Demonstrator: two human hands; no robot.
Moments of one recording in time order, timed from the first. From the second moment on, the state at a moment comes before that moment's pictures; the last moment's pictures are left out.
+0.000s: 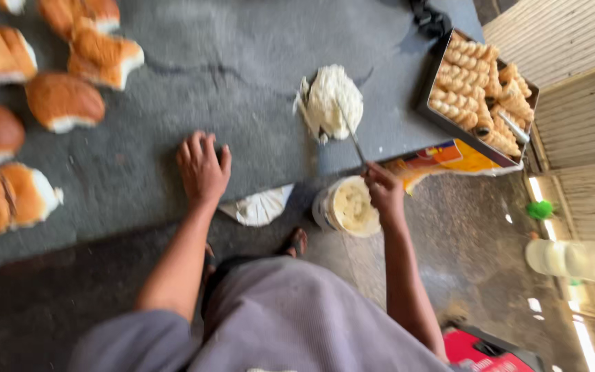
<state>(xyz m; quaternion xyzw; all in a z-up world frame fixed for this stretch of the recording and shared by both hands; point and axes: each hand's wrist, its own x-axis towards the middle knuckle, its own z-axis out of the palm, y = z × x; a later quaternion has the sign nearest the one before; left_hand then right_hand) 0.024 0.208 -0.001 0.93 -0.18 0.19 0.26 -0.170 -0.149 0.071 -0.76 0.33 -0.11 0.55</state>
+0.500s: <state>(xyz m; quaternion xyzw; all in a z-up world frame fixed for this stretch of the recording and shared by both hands) 0.031 0.200 -0.003 0.93 -0.16 0.22 0.25 -0.112 -0.103 0.084 -0.71 0.36 -0.04 0.61</state>
